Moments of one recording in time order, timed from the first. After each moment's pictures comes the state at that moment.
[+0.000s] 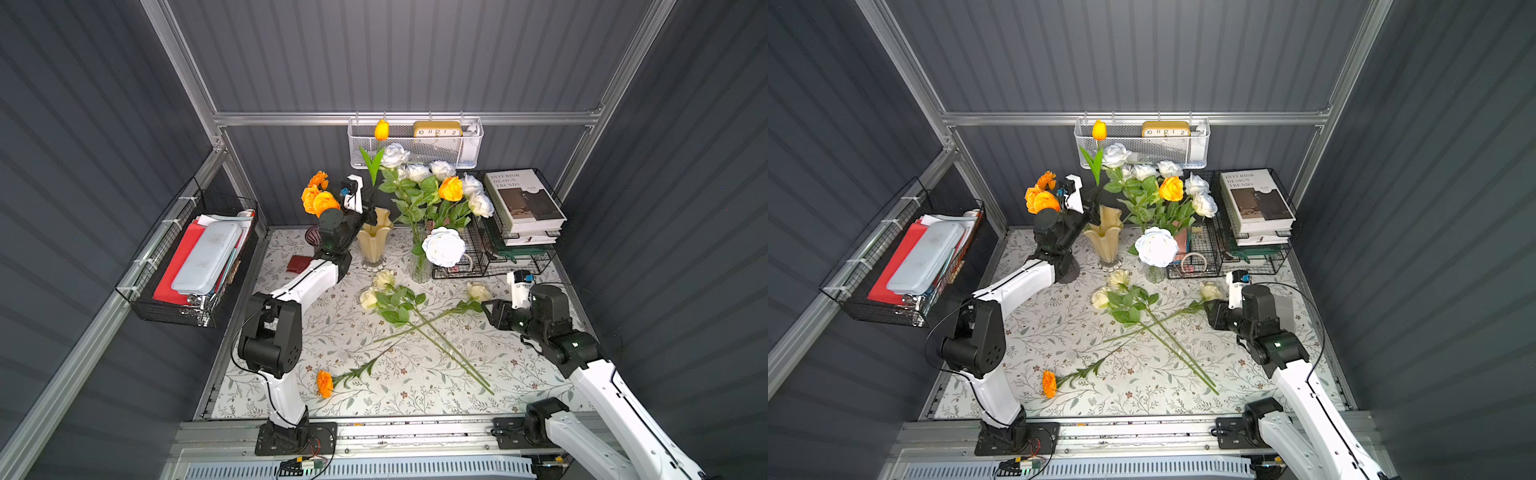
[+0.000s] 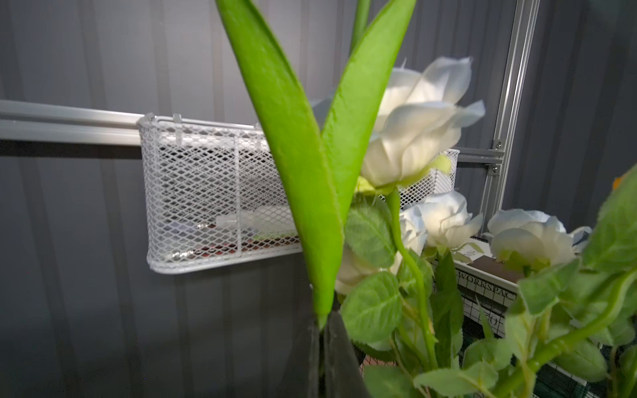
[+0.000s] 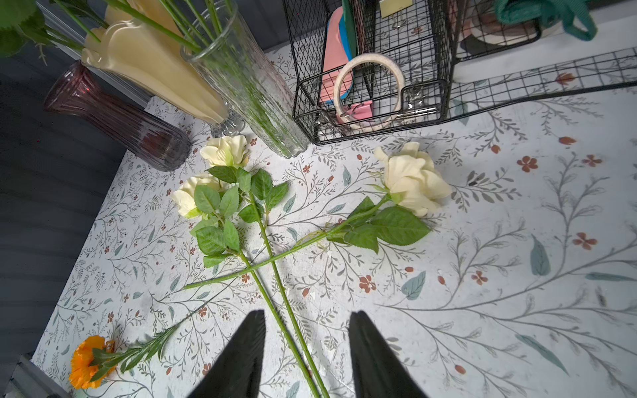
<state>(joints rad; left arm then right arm) -0.35 1.85 1.37 0.76 0.24 -0.06 0.21 0.79 0.69 -0.50 -0.22 0.38</state>
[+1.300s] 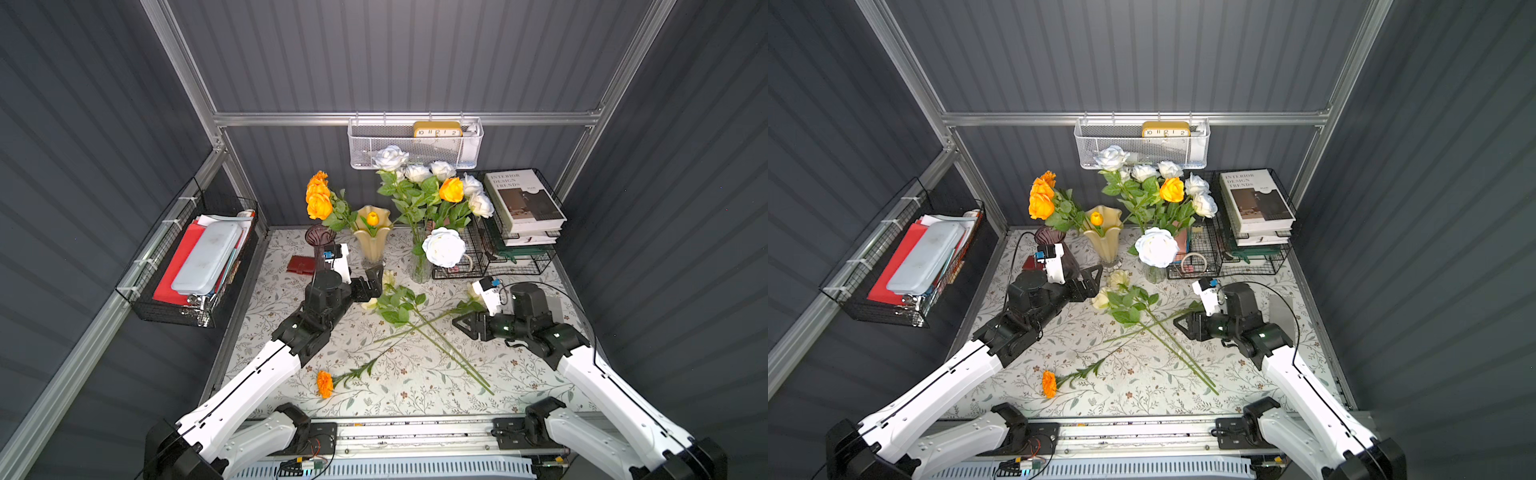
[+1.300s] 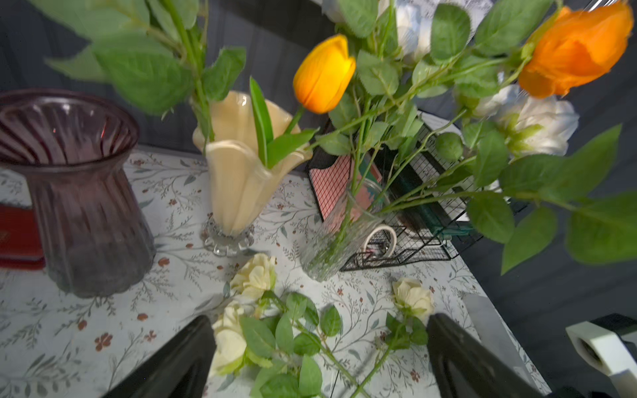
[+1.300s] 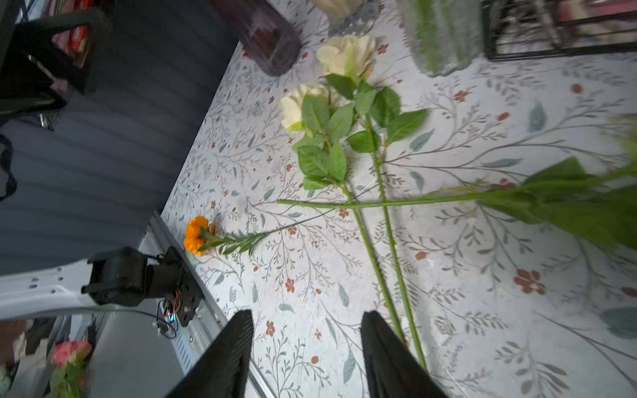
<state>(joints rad) -0.61 1.01 0.81 -0.11 -0.14 -0.46 0.44 0.95 0.71 -0.47 -0.57 0.31</state>
